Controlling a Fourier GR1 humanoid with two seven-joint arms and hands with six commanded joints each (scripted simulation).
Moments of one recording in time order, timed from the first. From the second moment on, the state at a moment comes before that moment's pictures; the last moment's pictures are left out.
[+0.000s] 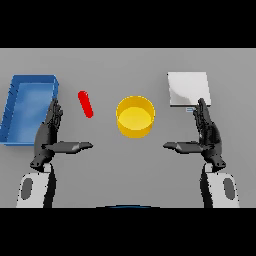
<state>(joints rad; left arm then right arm) 0.00 0.00 0.00 -1.57 0.00 0.00 0.00 0.00 0.00 0.00 -1.57 0.00 0.00 0.00</state>
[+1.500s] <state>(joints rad) -0.30 0.02 0.01 -1.15 -0.17 0.08 -0.13 0.12 -0.03 0.14 -1.70 0.24 -0.05 -0.11</state>
